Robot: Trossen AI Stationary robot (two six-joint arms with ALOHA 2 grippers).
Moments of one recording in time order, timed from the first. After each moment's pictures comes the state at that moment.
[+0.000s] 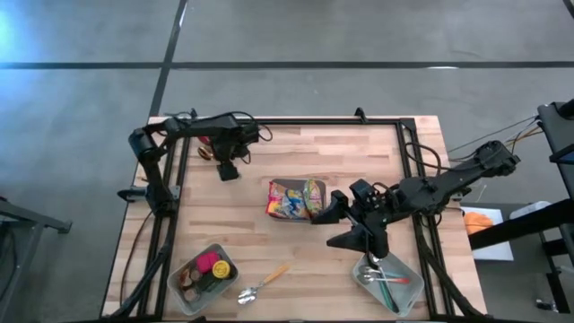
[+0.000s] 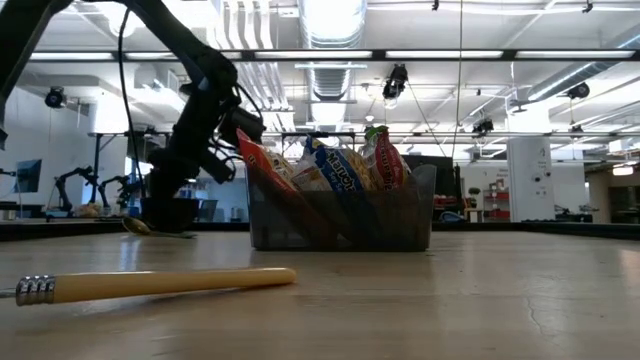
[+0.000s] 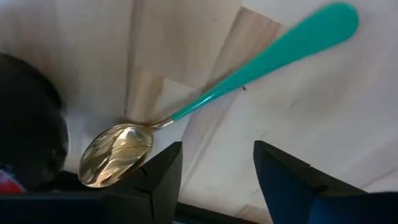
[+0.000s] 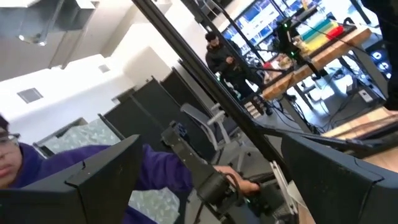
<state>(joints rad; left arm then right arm) 0.62 1.84 1.17 -1.21 -0.18 0.20 0.45 1.29 1.16 0.31 0.11 0.75</state>
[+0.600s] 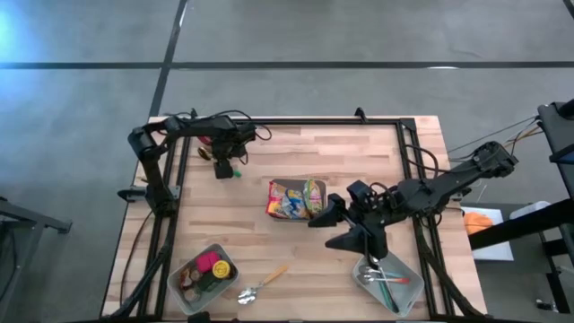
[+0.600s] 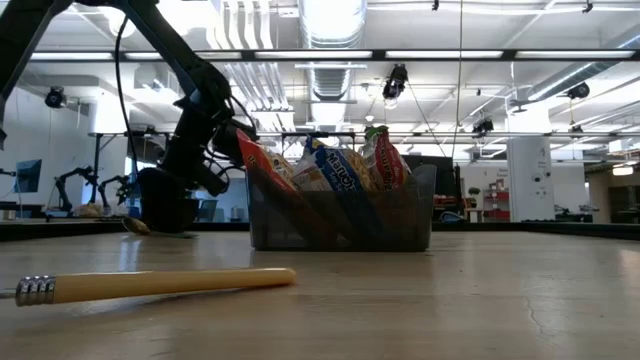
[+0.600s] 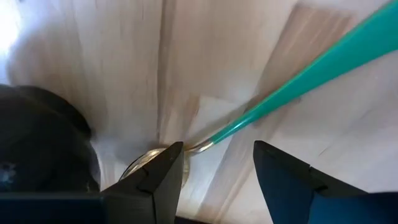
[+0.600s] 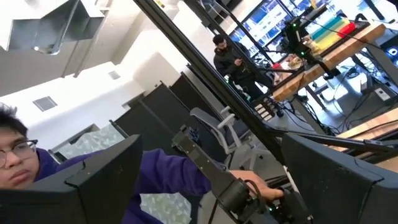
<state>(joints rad) 0.66 1.84 1.09 -1.06 -0.27 0.38 0.45 1.32 1.16 0.38 0.10 0.79</state>
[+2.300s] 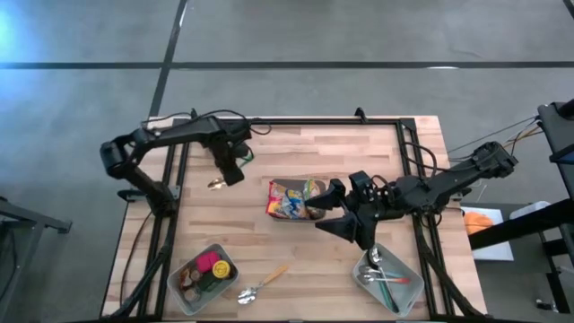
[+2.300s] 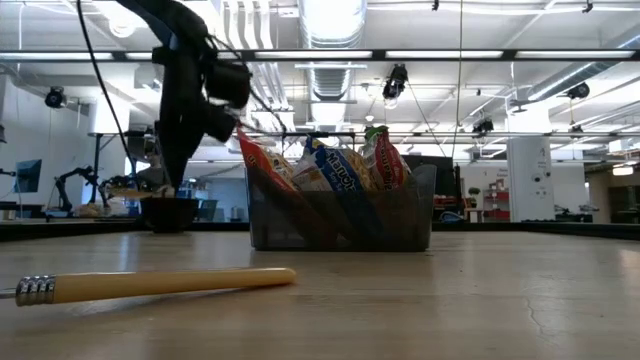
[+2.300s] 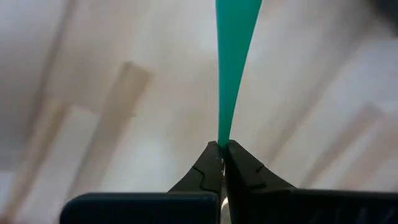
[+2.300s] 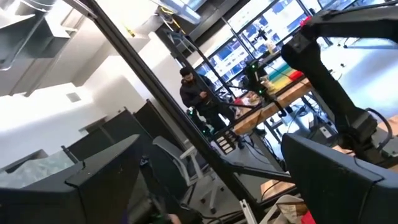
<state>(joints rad) 0.56 1.58 1.08 -1.10 0.15 0.03 0.42 1.33 1.16 0.40 0.27 0.68</state>
